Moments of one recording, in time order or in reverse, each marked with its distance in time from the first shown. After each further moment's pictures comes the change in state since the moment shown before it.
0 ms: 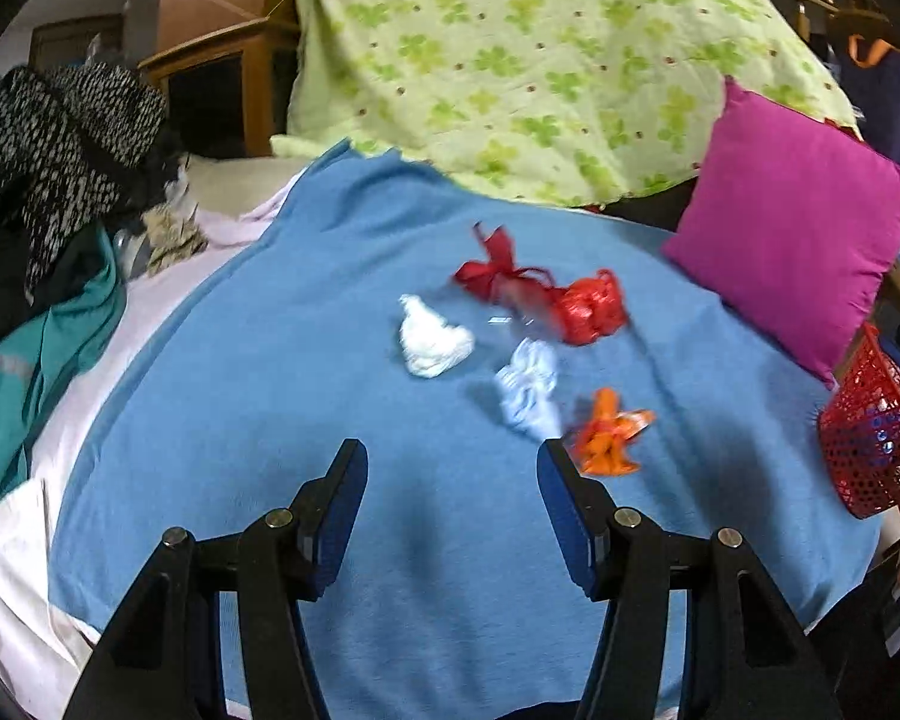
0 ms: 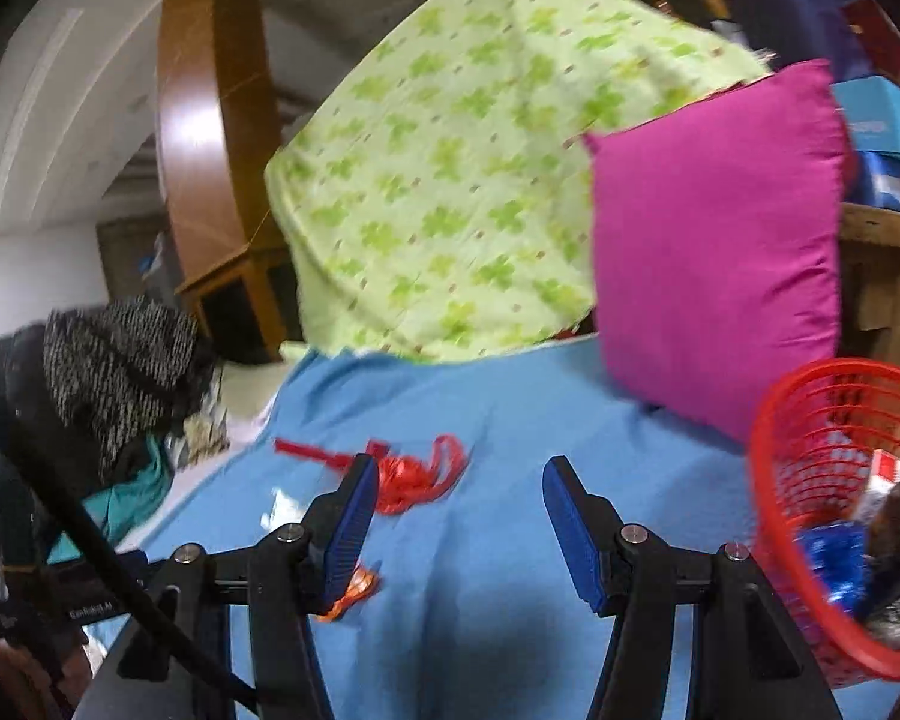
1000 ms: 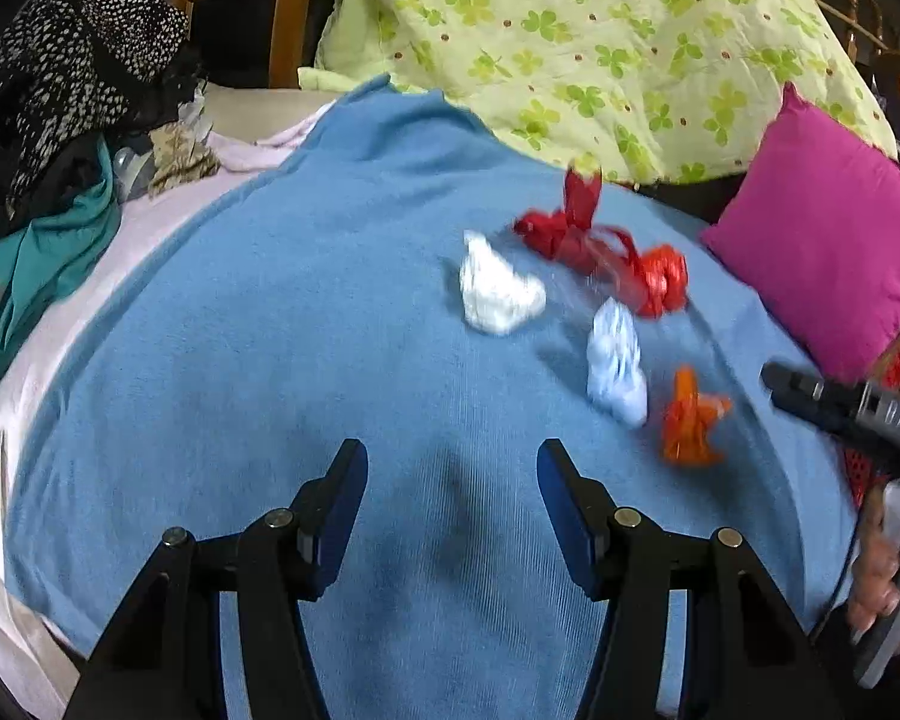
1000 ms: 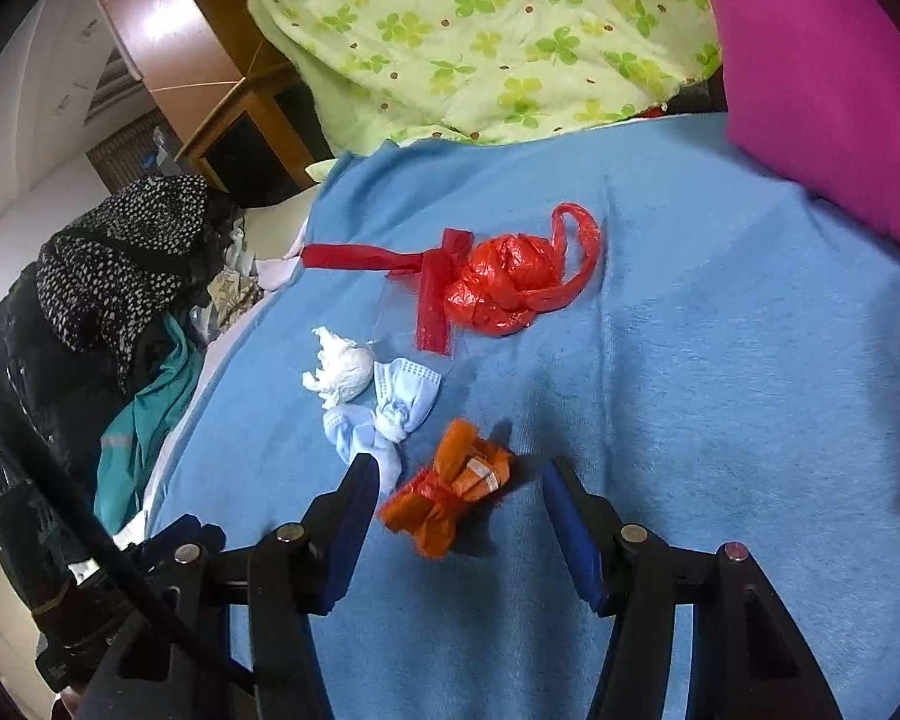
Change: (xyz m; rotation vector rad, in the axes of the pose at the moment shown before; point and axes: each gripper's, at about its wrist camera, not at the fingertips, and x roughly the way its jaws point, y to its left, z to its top) left arm 0.049 0.051 0.001 -0.101 0.071 -0.037; right arm 0.148 0.059 -0.057 0.126 0.481 0.133
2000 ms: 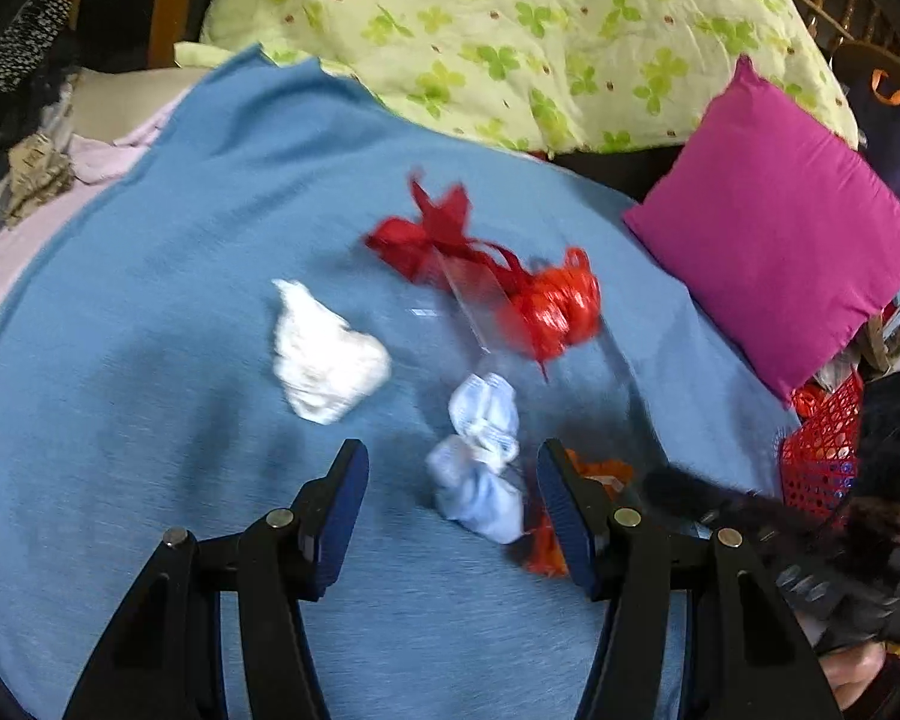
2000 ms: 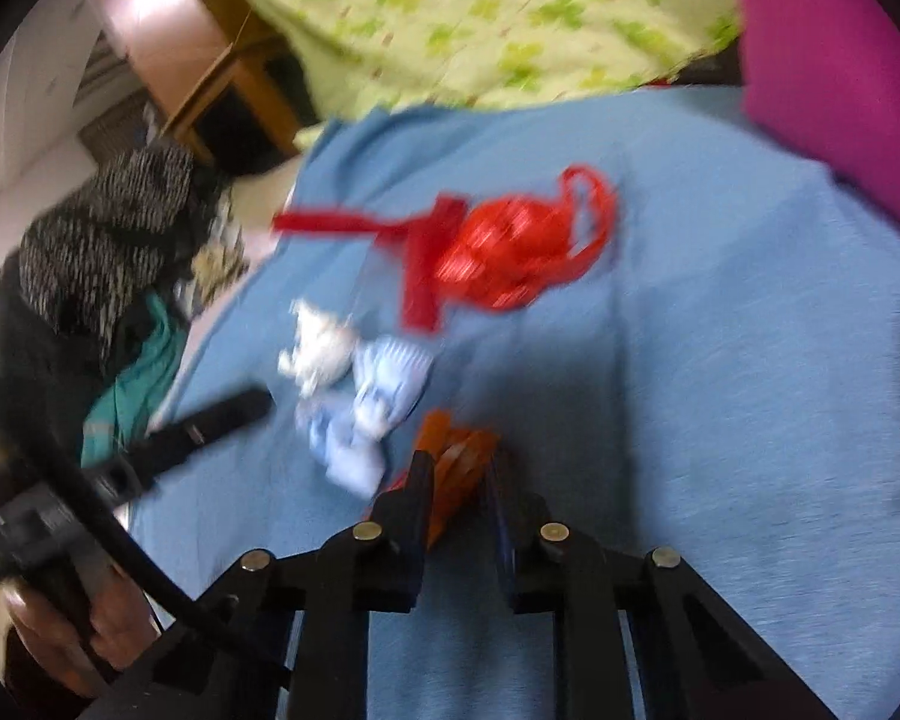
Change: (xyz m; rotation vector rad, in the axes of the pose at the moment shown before) left arm 0.066 -0.067 0.048 0.054 0.140 -0.205; right arm 0.025 -0.005 0.008 0.002 0.049 -0.020
